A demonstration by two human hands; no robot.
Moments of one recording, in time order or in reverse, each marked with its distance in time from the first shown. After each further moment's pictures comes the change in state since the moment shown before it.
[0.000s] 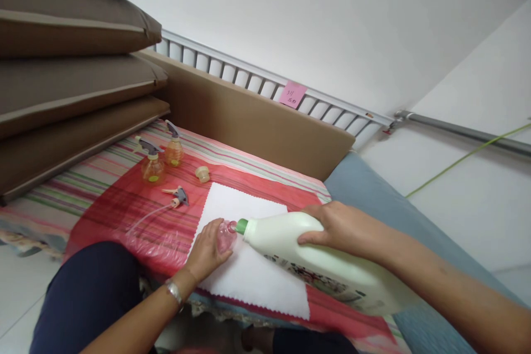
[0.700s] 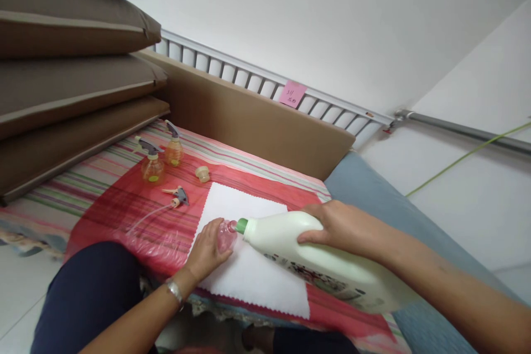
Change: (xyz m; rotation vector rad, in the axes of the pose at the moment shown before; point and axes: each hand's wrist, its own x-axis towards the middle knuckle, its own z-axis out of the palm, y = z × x) left_hand 0.000 -0.001 0.001 0.024 -0.019 -0.001; right_hand 0.002 -0.001 -0.001 -0.009 -0.026 0.017
